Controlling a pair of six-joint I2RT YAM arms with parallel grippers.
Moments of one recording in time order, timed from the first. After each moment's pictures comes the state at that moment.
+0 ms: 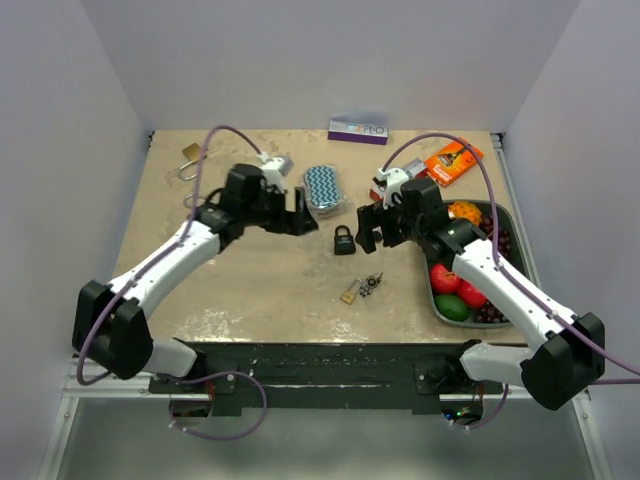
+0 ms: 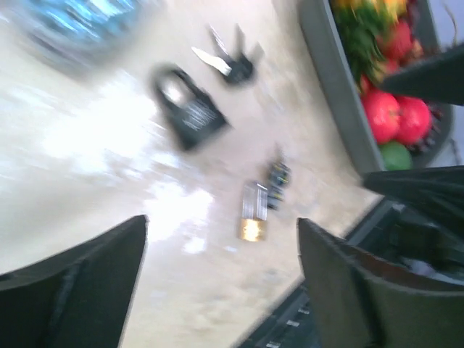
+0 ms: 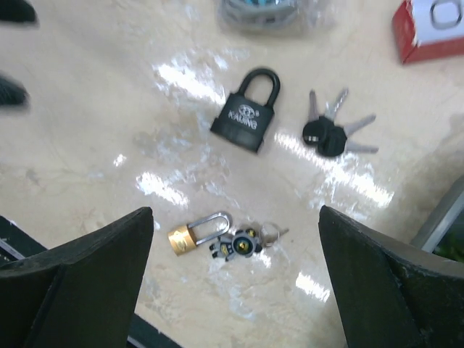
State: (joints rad) left arm -0.57 1.44 1.10 -0.31 0.32 -0.45; right arm 0.52 1.24 1.02 -0.49 -0.09 0.14
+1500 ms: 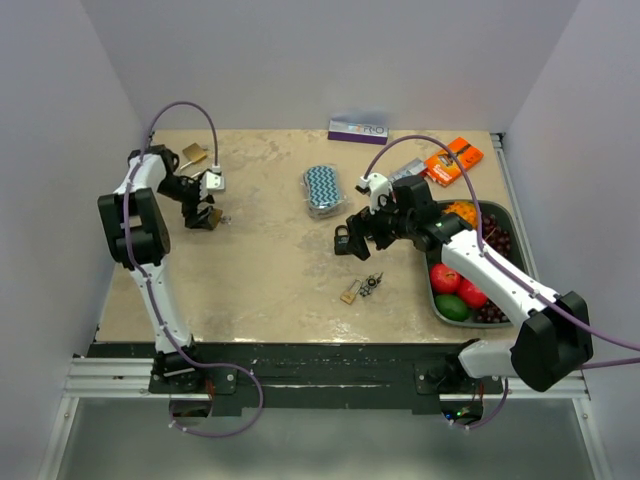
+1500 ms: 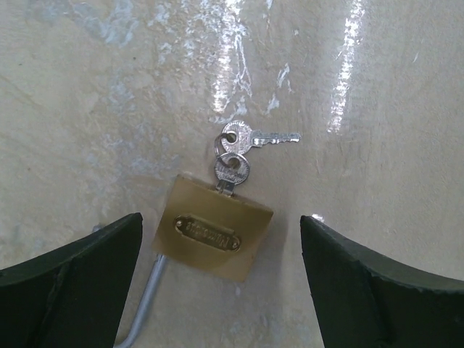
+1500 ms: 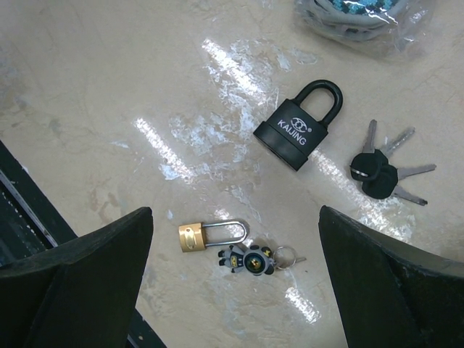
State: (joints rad) left arm 0.23 2.26 1.86 -1.20 0.71 1.66; right arm 0.50 1.33 1.04 -0.42 -0.33 -0.05
